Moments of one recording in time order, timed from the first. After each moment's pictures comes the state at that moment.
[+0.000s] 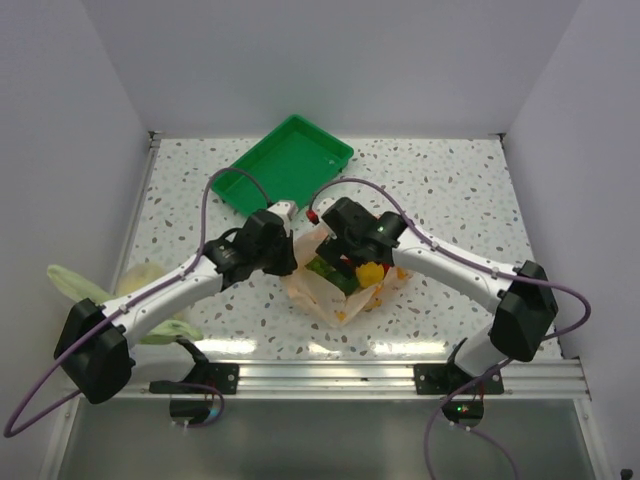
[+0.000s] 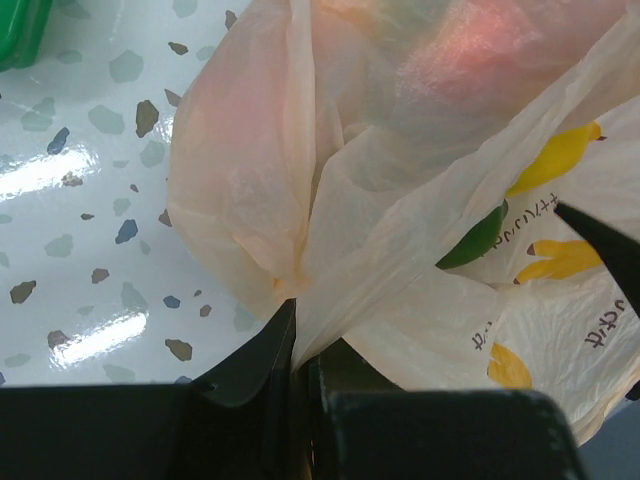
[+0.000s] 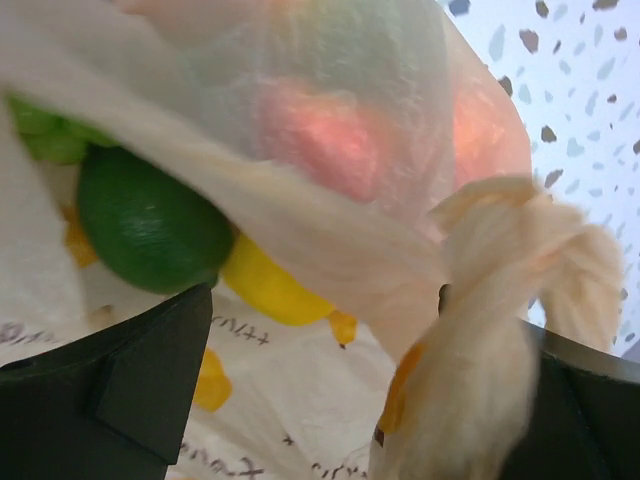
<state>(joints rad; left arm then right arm) -0.70 1.25 0.87 -0.42 -0.01 -0.50 0.90 1.54 1.30 -0.81 0.35 -0.10</state>
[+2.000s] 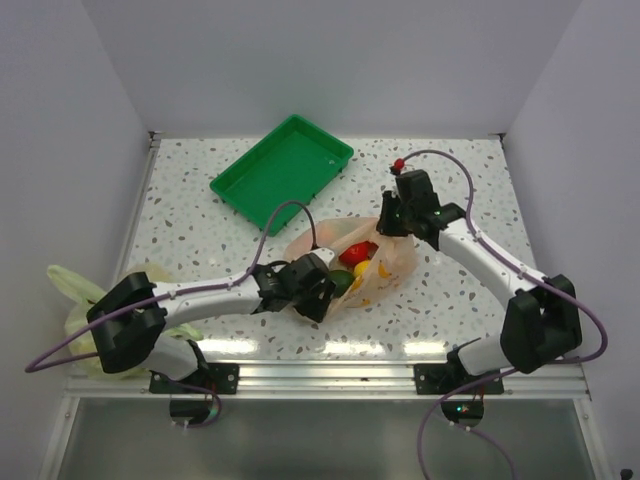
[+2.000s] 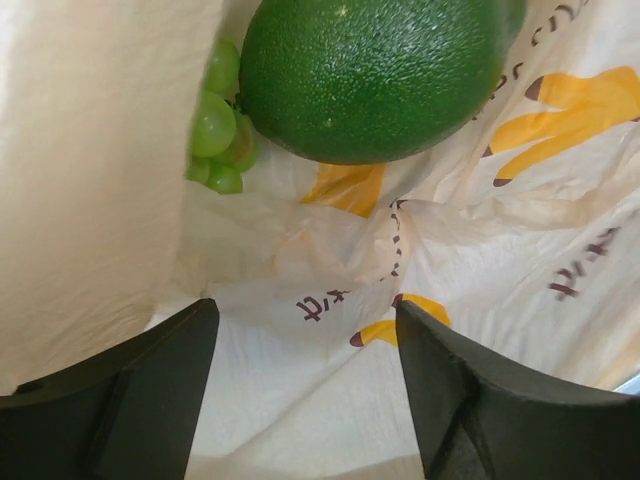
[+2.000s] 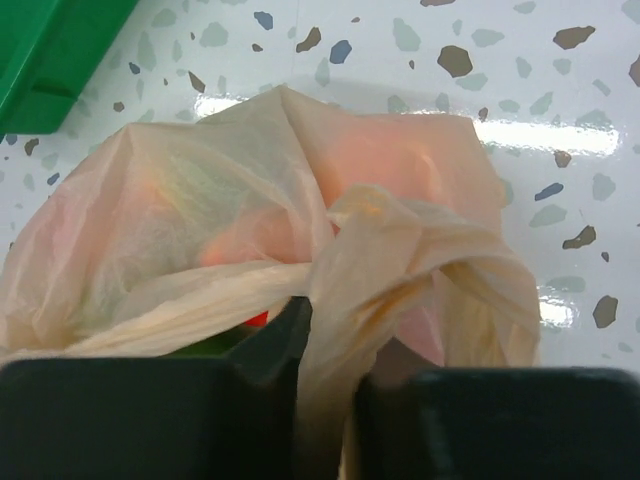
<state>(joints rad) -1.02 1.46 0.81 -0.38 -0.14 -0.49 0.42 1.44 1.08 -0.45 0.02 0.42</state>
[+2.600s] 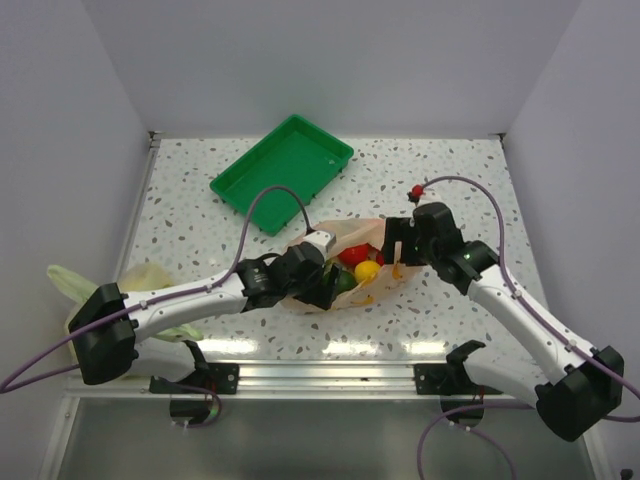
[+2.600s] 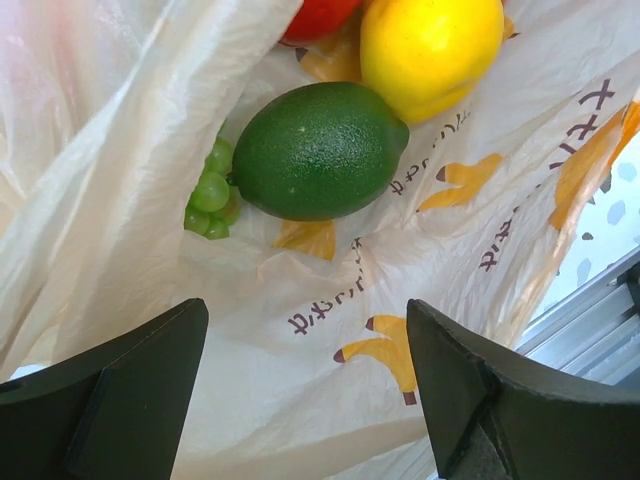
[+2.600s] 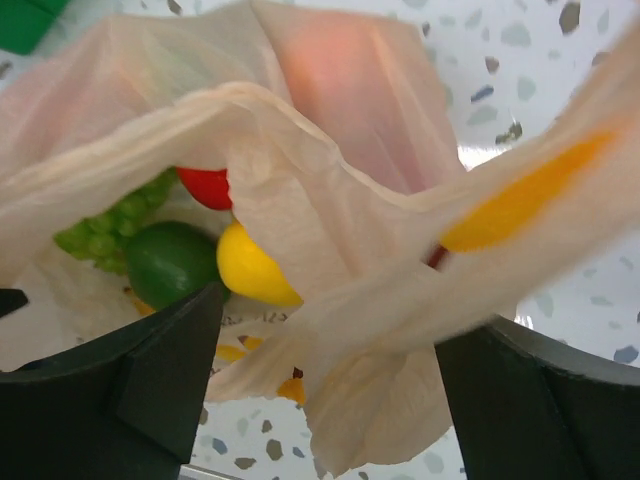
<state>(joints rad) -1.02 1.33 0.88 -0.38 -0.18 -0.54 0.51 1.07 0.93 -0.59 0.15 0.41</state>
